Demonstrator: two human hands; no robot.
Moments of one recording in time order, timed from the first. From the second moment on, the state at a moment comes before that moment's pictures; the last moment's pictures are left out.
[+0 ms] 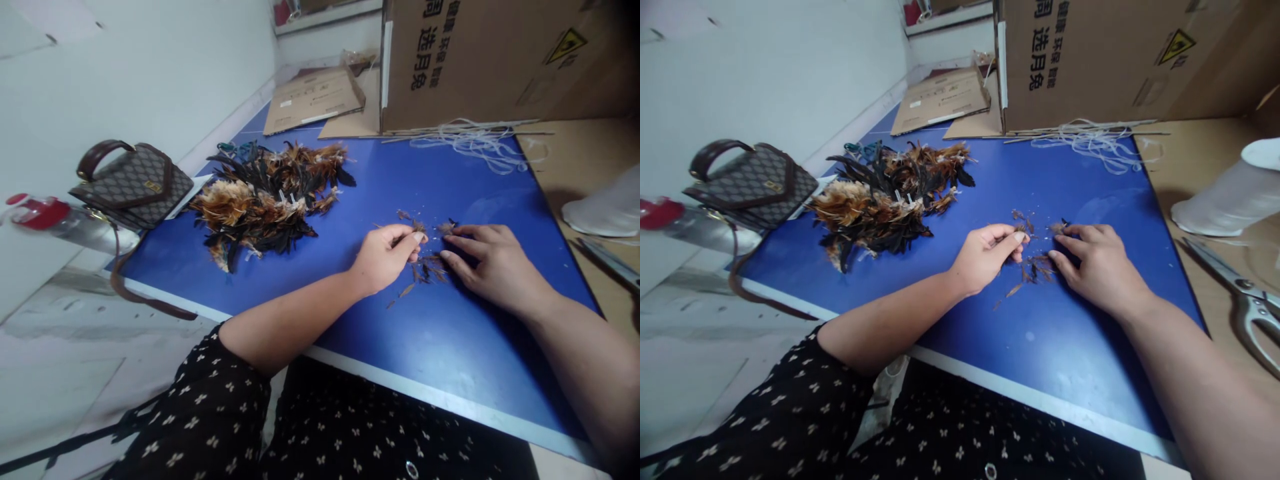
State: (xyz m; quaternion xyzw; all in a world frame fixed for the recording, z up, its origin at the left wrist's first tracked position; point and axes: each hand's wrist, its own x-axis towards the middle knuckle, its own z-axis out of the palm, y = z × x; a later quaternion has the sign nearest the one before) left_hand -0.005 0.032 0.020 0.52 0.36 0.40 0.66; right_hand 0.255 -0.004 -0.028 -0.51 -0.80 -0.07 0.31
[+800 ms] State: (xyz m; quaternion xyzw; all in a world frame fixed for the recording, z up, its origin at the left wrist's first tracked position) left_hand -0.006 0.043 0.000 0.41 0.26 0.43 0.76; right_hand 0.216 -0.033 0.021 -0.41 -0.82 -0.08 0.38
